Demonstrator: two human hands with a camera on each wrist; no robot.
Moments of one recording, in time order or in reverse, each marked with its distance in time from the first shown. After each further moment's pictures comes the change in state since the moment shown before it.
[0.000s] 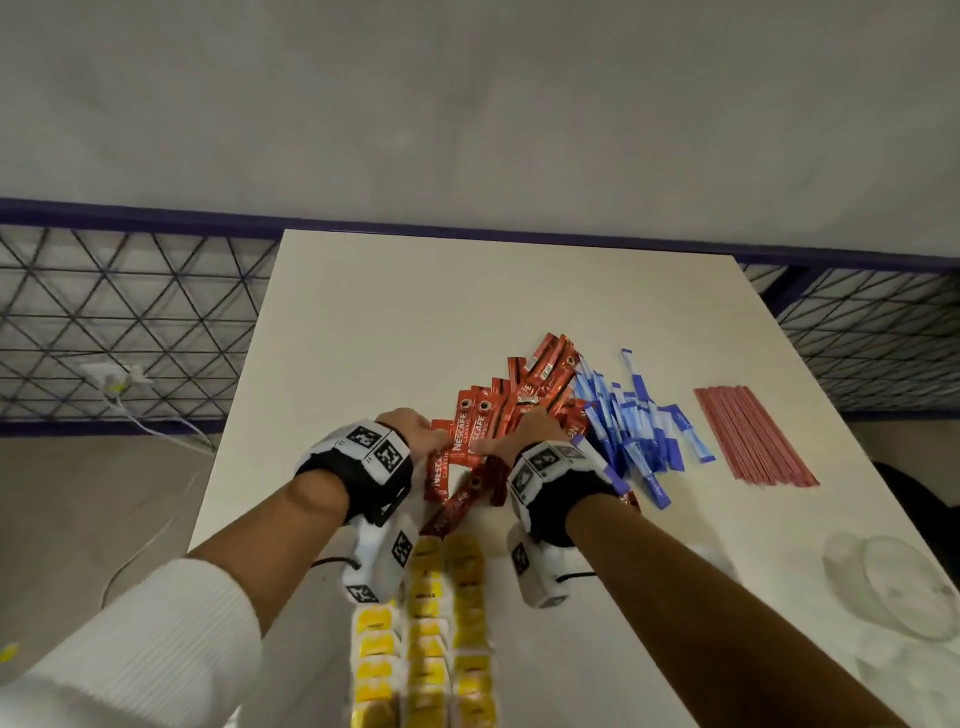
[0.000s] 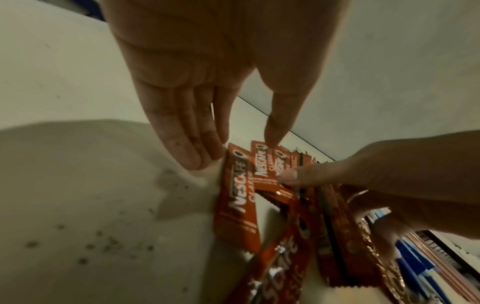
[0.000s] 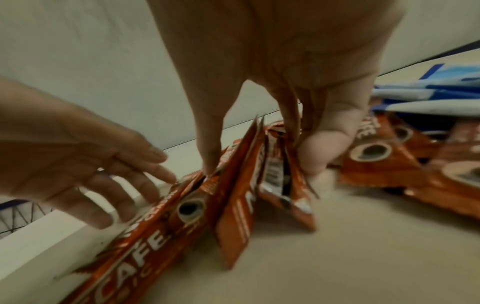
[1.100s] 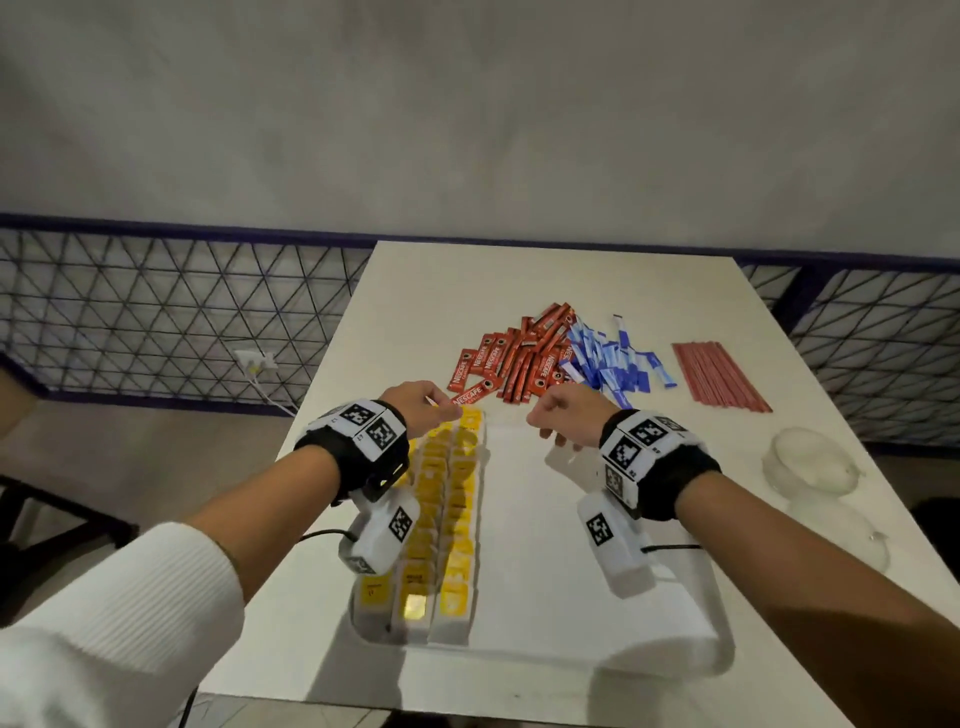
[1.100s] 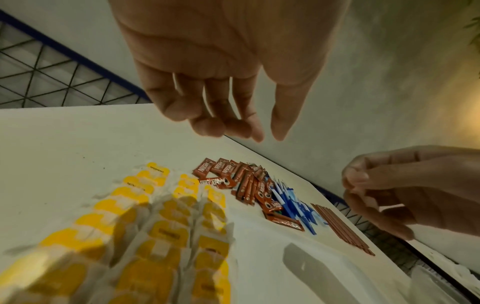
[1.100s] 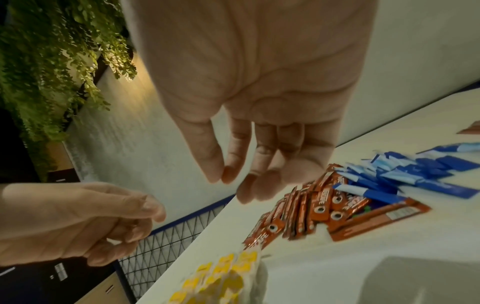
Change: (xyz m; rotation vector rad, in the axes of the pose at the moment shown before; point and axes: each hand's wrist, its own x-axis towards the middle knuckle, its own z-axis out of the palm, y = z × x) left_hand -0.212 -0.003 0.075 -0.152 0.276 0.042; right_hand -0.164 0.132 -0.040 0.002 -0.142 -0.570
